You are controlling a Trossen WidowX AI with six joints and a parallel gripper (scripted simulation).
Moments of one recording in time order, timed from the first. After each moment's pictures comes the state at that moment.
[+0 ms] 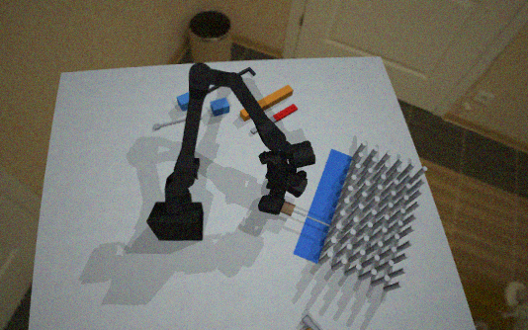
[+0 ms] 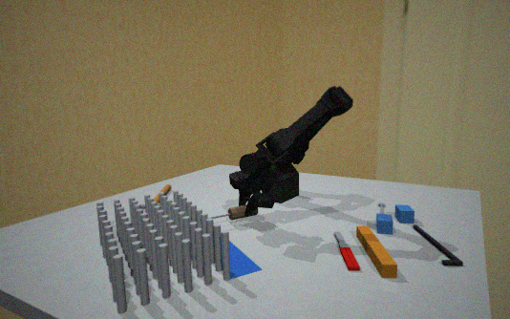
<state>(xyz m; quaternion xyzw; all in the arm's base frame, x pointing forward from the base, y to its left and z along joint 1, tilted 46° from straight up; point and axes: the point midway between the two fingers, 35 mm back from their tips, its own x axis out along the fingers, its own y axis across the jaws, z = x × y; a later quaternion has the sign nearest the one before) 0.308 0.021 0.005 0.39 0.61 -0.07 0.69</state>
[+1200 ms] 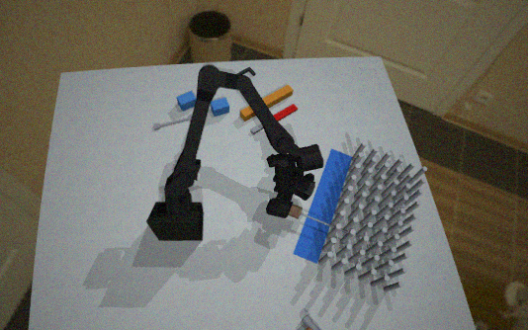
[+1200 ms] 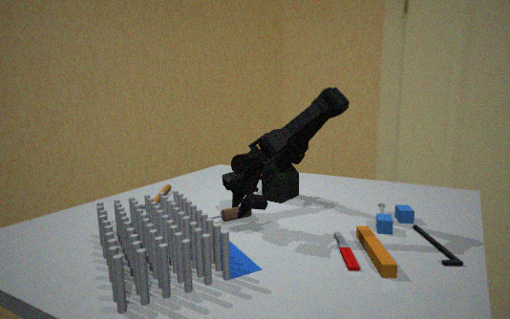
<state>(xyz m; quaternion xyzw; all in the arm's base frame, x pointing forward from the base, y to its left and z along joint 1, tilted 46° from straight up) 0.328 0.010 -0.001 0.39 0.60 -0.06 0.69</state>
